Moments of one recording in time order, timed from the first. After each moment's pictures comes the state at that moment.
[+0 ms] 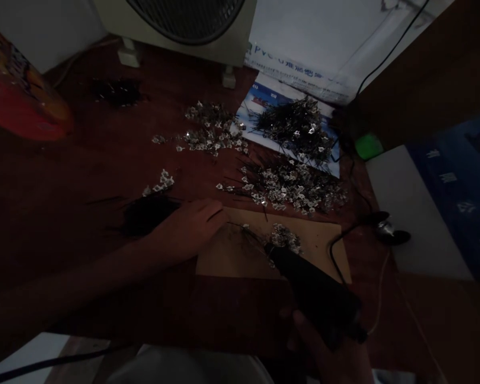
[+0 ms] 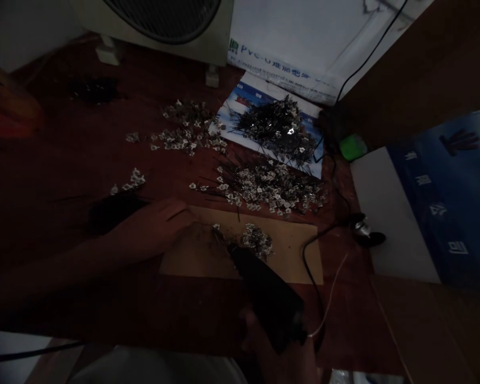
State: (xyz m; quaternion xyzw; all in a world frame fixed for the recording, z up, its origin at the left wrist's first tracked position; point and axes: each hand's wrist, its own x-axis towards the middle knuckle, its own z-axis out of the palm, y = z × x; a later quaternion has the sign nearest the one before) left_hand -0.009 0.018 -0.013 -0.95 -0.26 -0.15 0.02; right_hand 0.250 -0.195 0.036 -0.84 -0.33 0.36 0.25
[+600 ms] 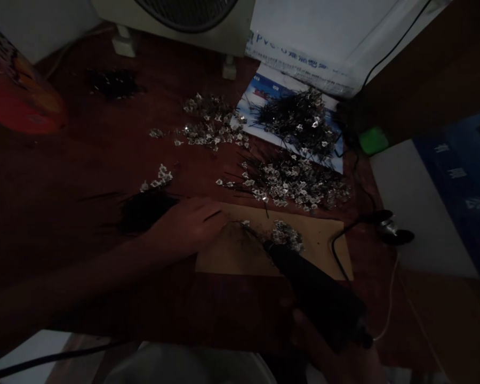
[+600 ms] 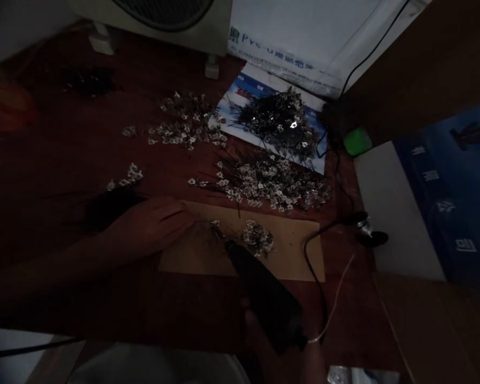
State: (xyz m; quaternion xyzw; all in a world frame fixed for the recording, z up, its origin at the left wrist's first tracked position) left_hand -0.009 0.016 -0.011 -0.94 -0.24 -0.23 0.06; right_hand 0.244 -0.190 0.049 -0.83 -0.31 0.37 0.30
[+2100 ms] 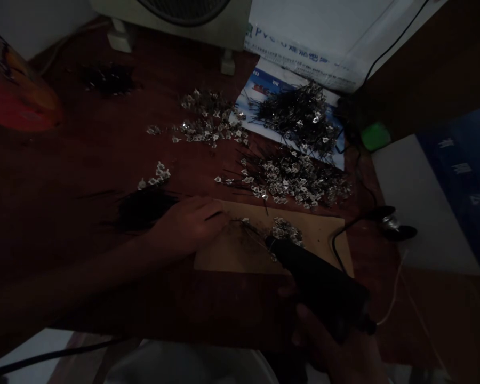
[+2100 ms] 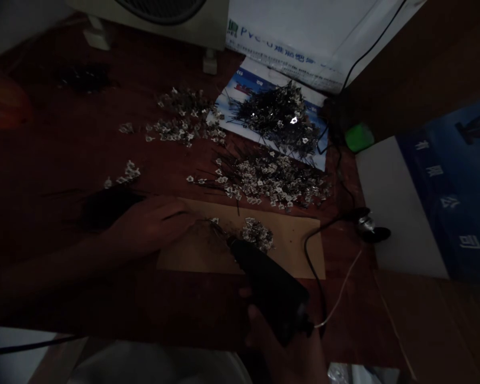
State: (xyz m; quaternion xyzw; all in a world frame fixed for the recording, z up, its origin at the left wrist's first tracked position) left_hand -0.005 0.014 -0.014 -0.94 -0.24 -0.24 0.06; right_hand 0.249 -0.181 0.055 -0.82 -0.32 0.40 0.25
